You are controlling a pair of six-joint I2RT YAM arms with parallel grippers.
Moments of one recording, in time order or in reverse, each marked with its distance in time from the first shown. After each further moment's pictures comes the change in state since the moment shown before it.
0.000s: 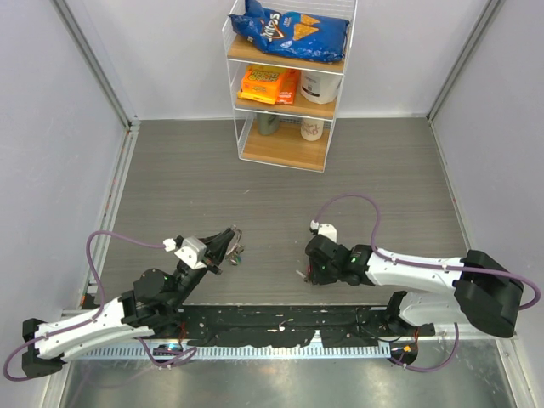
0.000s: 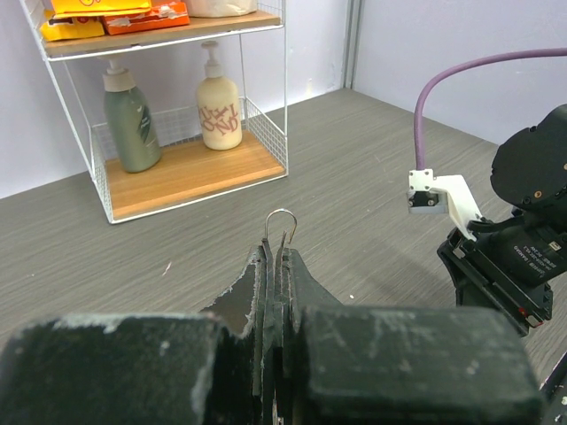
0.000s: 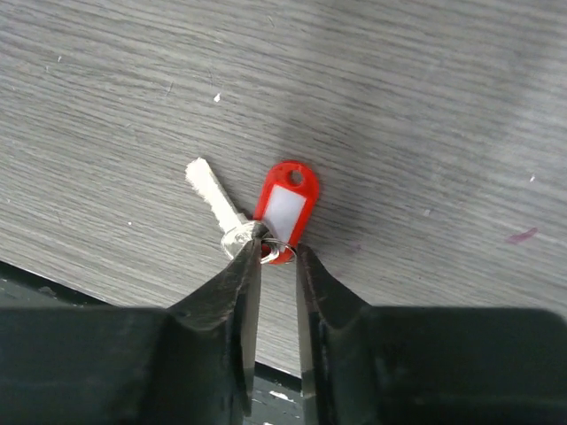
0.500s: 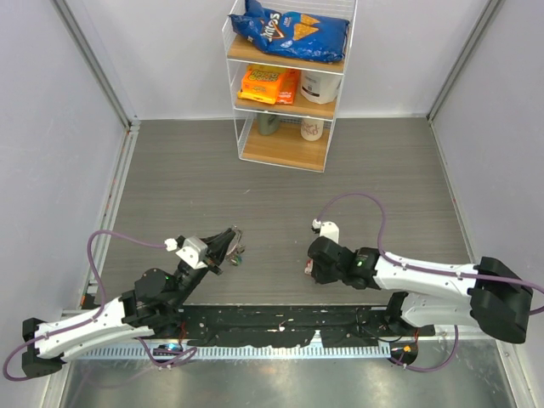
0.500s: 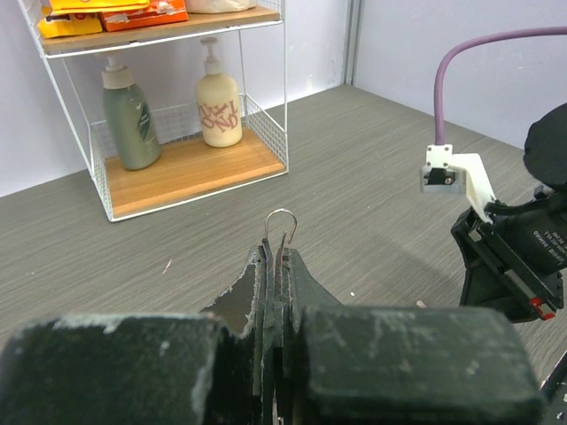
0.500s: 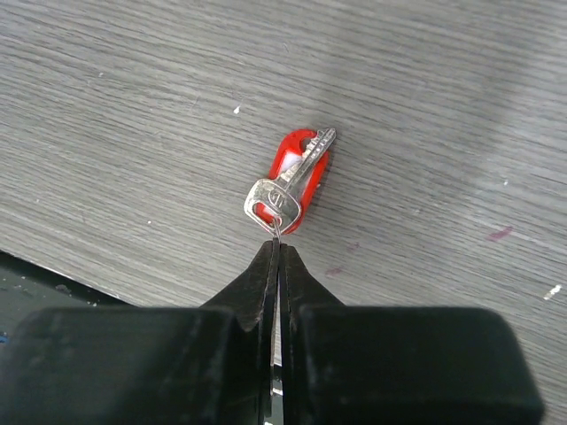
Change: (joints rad) left arm 0.000 0.009 0.000 0.000 0.000 0.000; right arm 0.031 -0.065 -0.011 0.000 0.062 0.003
